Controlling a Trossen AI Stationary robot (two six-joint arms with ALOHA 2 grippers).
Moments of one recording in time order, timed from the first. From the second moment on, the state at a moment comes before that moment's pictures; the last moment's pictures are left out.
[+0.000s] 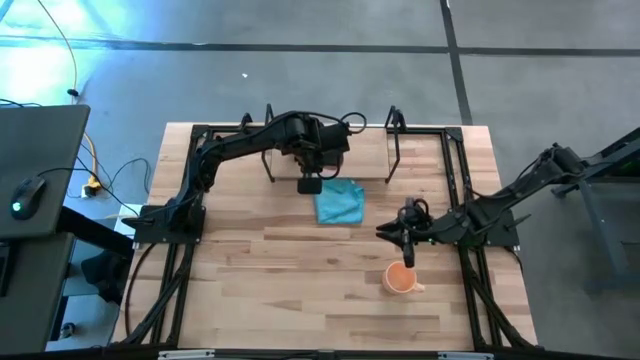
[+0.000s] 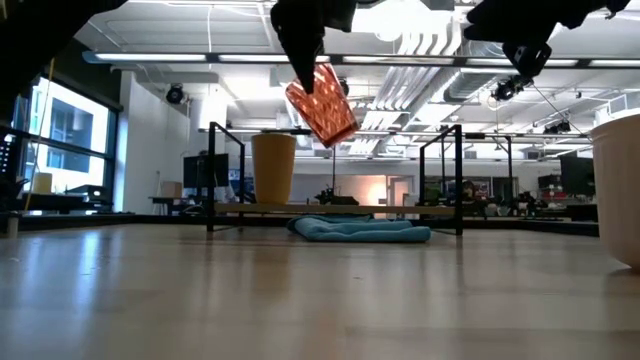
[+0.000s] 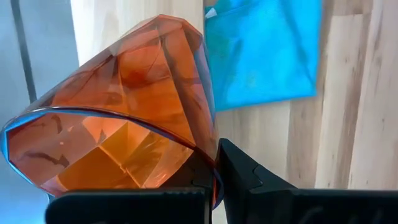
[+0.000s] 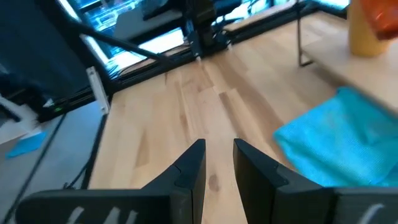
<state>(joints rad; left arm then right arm) 0.30 2.12 2.35 -1.57 -0.21 0.26 0.49 0.95 0.56 0.03 0.53 0.53</state>
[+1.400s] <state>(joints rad) -0.09 2.13 2.00 -1.57 0.05 0.05 0.49 0.96 0.56 0.21 0.54 0.33</state>
